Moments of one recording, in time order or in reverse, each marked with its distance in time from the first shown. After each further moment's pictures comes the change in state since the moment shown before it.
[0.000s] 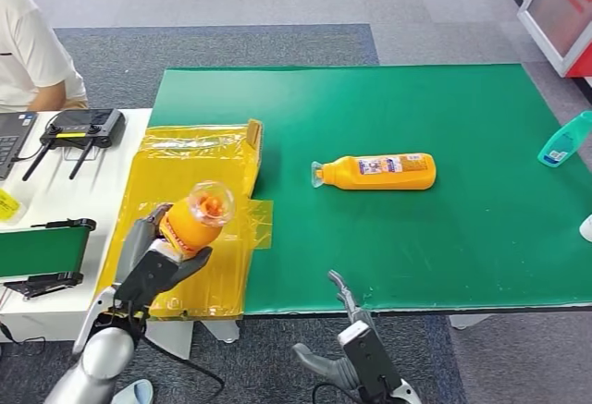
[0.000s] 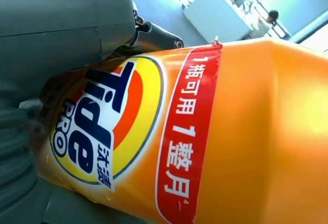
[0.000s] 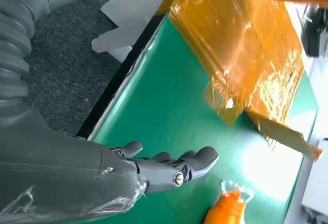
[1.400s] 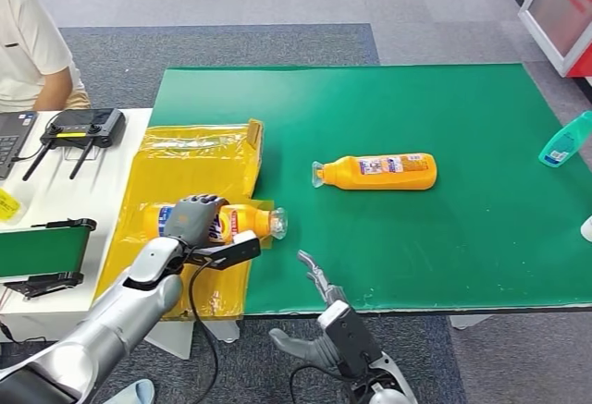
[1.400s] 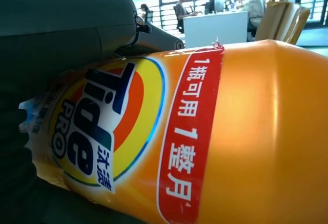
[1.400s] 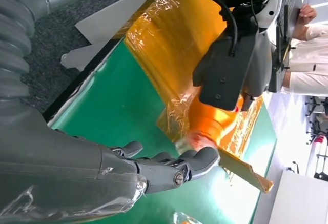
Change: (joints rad) left arm -0.494 -0.066 -0.263 0.905 -0.508 0.132 0.083; right arm -0.126 0.056 0.018 0.068 -0.037 0.124 -0.048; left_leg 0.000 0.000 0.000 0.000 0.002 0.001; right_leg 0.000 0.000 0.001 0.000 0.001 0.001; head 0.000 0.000
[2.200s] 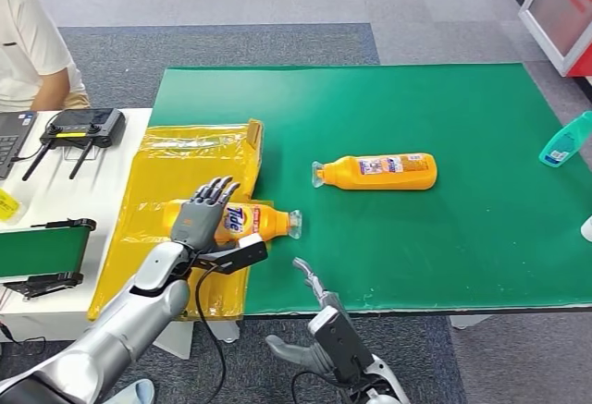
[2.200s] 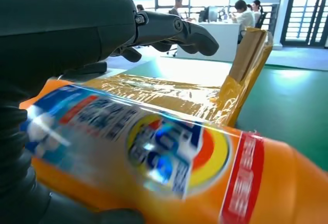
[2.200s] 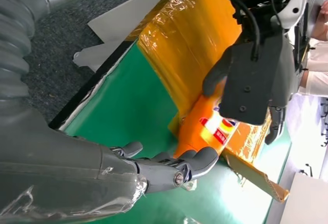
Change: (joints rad) left arm 0.041 -0.020 0.012 -0.052 0.037 0.053 -0.043; right arm 0.002 -0.001 0.029 0.031 0.032 -0.036 0.021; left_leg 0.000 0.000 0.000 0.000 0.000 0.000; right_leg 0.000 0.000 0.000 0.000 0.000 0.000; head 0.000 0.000
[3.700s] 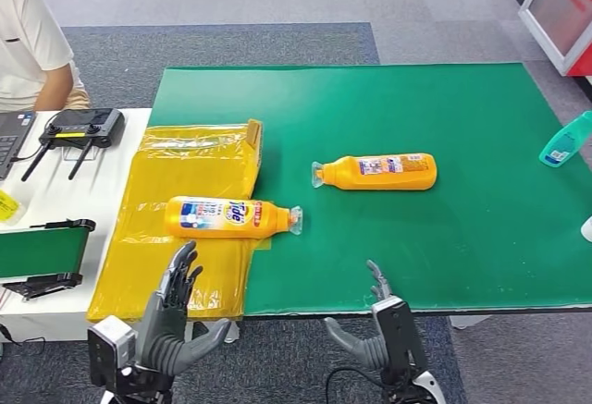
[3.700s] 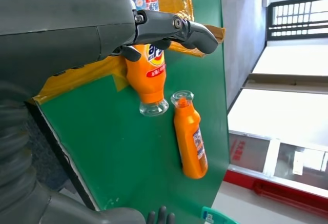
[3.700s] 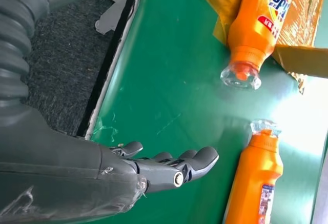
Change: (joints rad) left arm 0.804 0.009 0.151 -1.034 1.016 -0.280 -0.261; right arm 0.153 -0.023 -0.177 -0.161 -0.013 -0.160 0.148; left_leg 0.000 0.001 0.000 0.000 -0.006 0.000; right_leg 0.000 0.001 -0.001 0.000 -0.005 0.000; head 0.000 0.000
